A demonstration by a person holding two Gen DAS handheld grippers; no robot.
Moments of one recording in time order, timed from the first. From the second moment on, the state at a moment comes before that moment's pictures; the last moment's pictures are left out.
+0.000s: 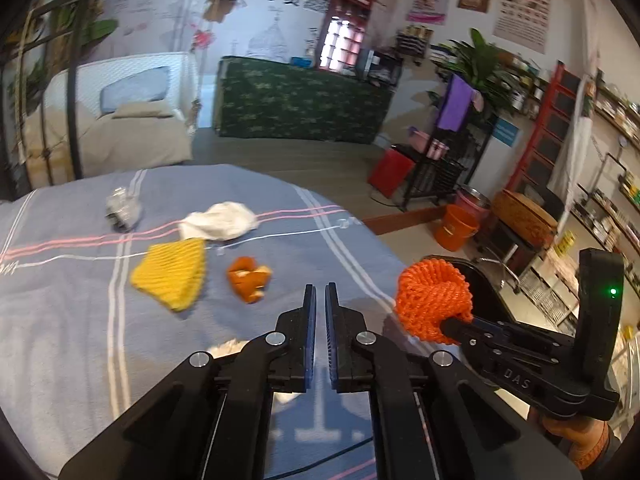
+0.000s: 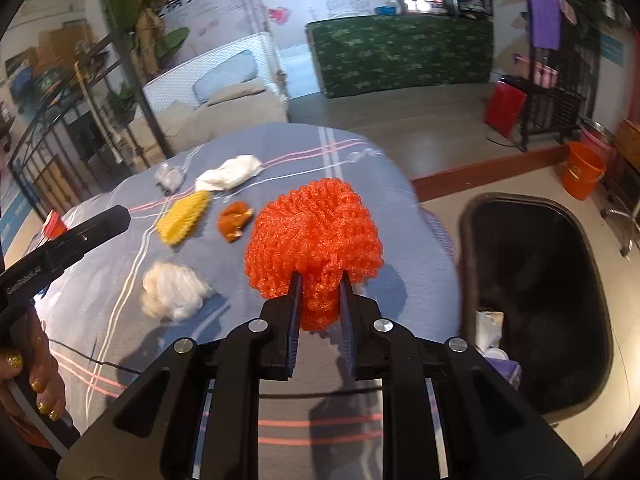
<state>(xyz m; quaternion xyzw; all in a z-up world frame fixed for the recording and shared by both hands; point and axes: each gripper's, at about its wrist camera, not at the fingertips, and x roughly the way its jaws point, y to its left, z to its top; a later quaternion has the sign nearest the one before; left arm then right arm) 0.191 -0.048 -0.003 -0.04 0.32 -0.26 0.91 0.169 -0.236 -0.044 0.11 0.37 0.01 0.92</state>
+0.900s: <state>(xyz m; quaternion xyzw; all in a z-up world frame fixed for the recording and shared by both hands) 0.189 -0.127 -0.028 0.03 0.37 -0.27 0.89 0.114 -0.386 -0.082 0.18 0.37 -0.15 0.90</state>
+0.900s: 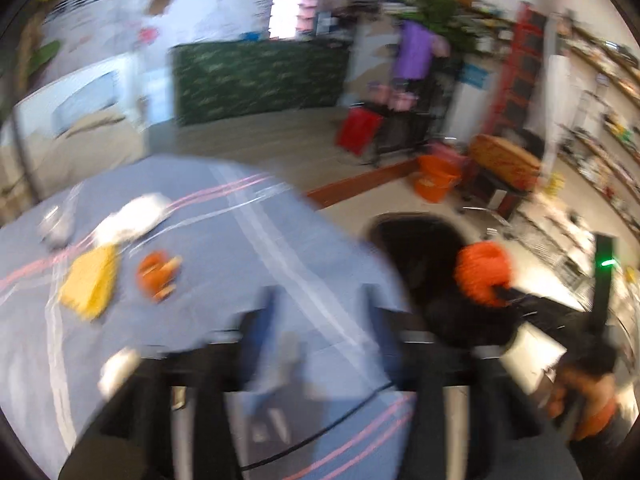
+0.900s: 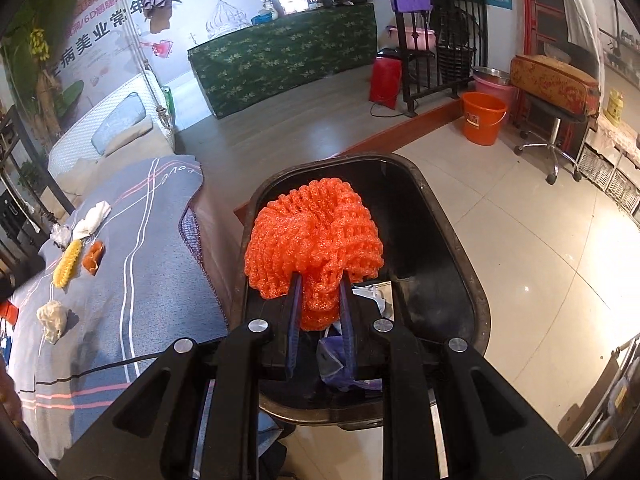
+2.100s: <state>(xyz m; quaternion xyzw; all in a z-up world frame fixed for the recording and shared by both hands) 0.218 -0.025 -0.067 -0.01 0.42 -0.12 0.90 0.118 -0.375 -0.079 0.18 0.37 -0.12 0.90</state>
